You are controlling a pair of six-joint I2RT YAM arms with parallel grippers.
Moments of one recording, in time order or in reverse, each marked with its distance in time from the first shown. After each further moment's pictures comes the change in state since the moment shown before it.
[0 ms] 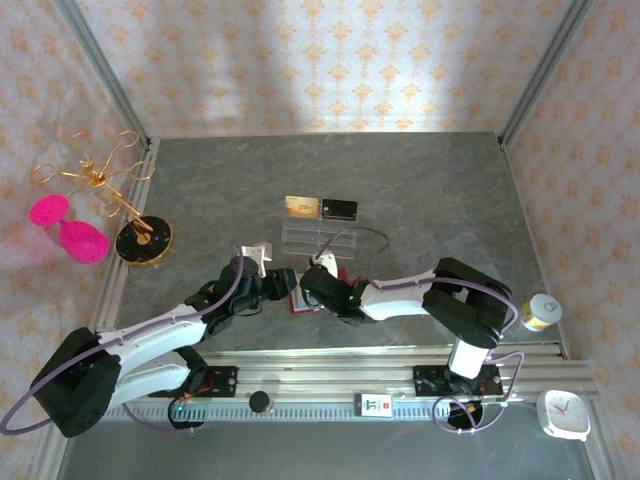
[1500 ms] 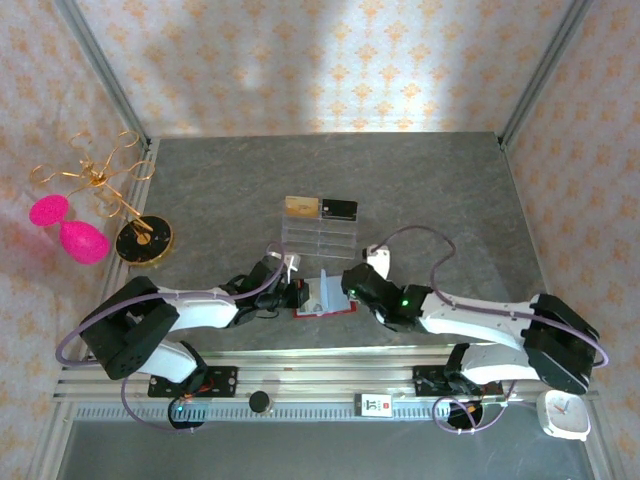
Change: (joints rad) left arm -0.081 0.370 0.094 0.094 0.078 0.057; right arm -0.061 -0.520 -0.190 -0.249 0.135 0.139
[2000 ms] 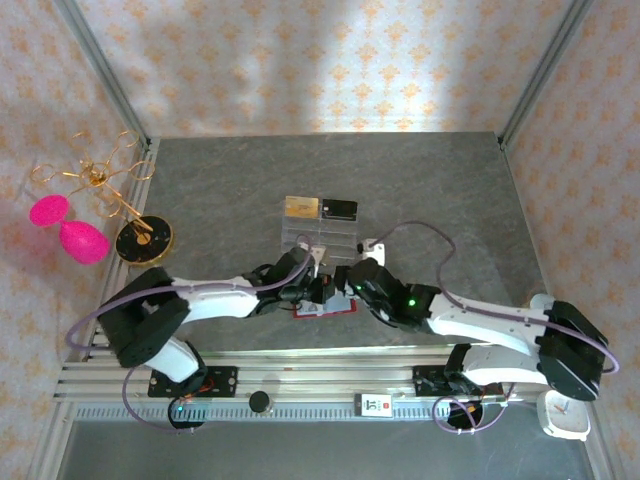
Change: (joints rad) left arm -0.123 0.130 0.235 -0.090 0.009 0.050; right arm 0.000 -0.088 -0.014 0.066 -0.064 -0.035
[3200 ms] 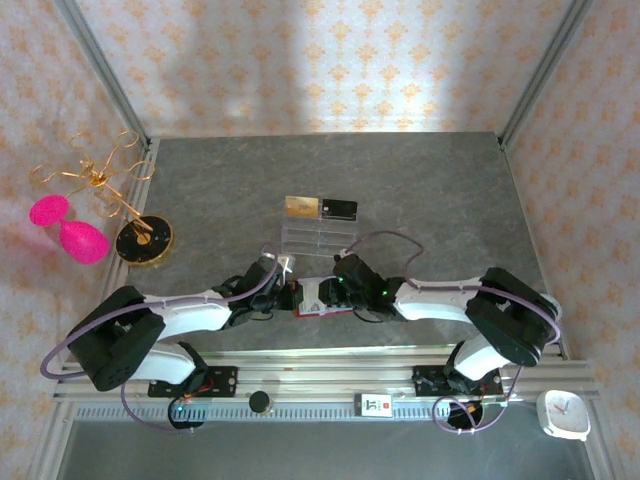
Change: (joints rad) left arm 0.132 -0.214 -0.257 -0.012 -0.035 -0.024; right arm -0.088 0.378 0.027 0.204 -0.436 0.034
